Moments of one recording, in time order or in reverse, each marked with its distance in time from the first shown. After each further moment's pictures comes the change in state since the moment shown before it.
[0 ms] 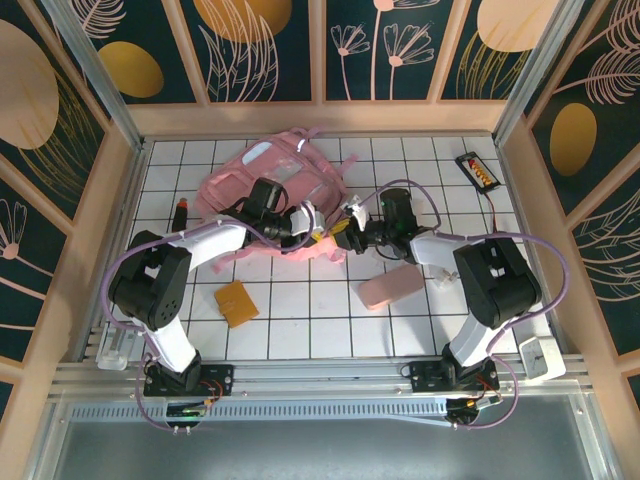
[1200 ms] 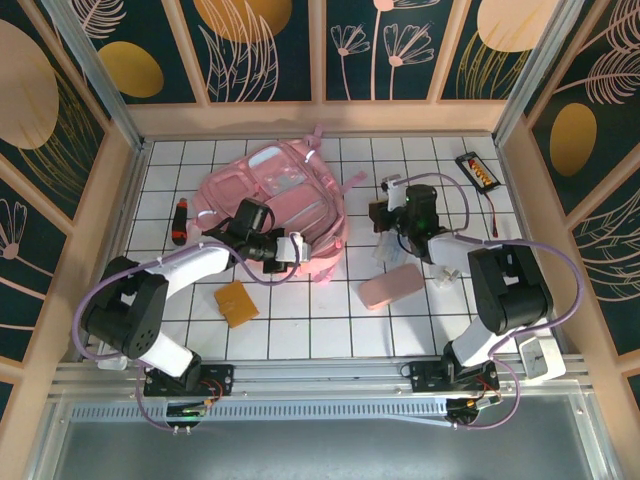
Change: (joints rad) left arm 0.002 -0.212 -0.216 -0.063 -0.077 0.291; right arm -0.152 -0.066 -0.048 0.084 0.402 0.264
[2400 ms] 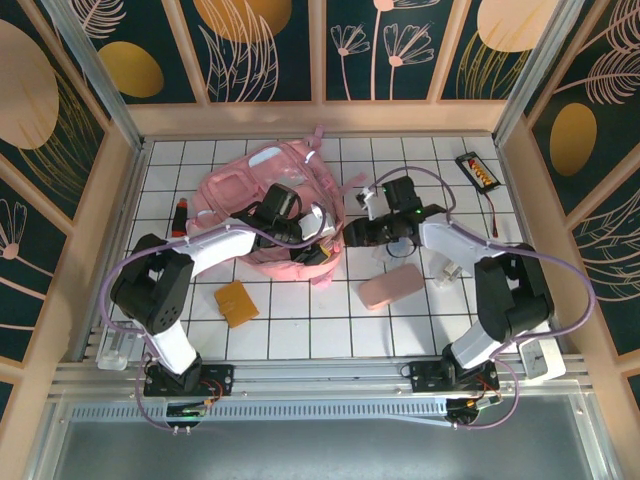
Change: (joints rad) left arm -0.094 0.206 0.241 -0.021 -0.056 -0.533; right arm 0.143 -0.029 0.257 -0.769 -0.239 0.095
